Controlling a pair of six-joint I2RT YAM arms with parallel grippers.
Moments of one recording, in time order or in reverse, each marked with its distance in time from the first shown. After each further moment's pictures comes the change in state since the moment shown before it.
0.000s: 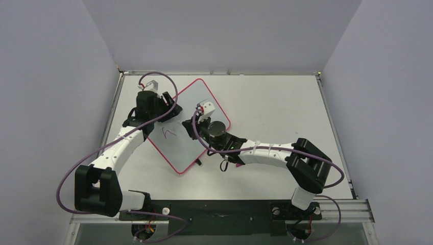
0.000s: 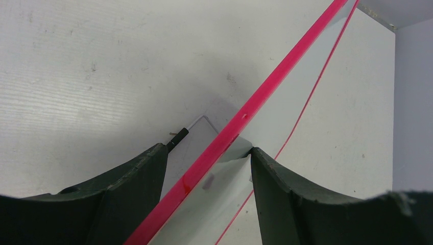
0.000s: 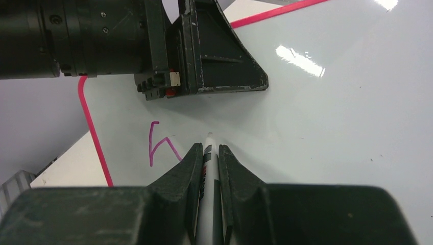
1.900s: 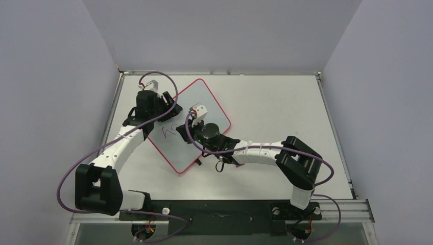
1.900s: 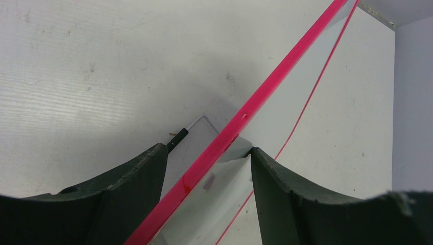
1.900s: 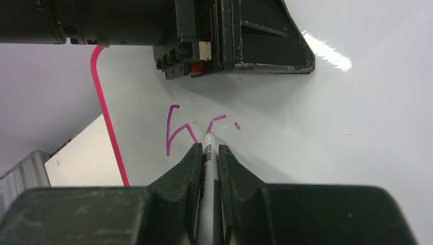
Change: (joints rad) left arm 0.002 0.011 0.006 0.000 0.014 0.003; right arm 0.009 0.105 0.048 0.016 -0.074 0.023
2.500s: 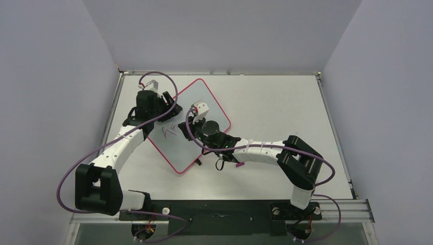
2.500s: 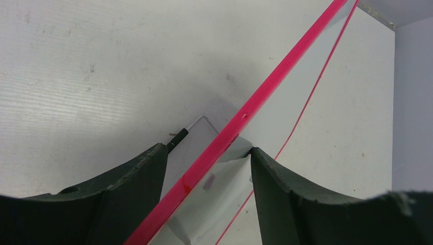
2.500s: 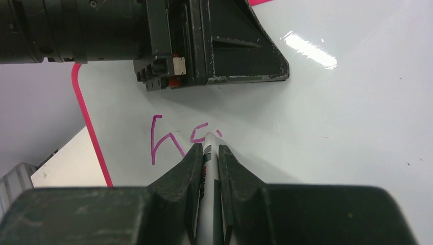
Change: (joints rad) left arm 0.000 0.000 0.000 0.000 0.000 0.000; right arm -0.012 -0.007 0.013 -0.031 0.045 0.000
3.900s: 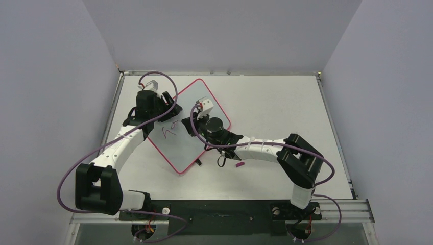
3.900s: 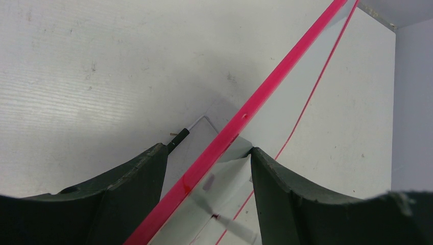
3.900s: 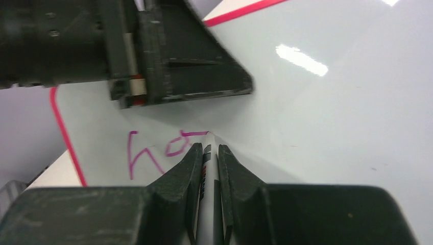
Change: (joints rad) left arm 0.002 0.001 0.000 0.000 0.000 -0.002; right arm -0.030 0.014 0.011 0.025 -0.011 0.008
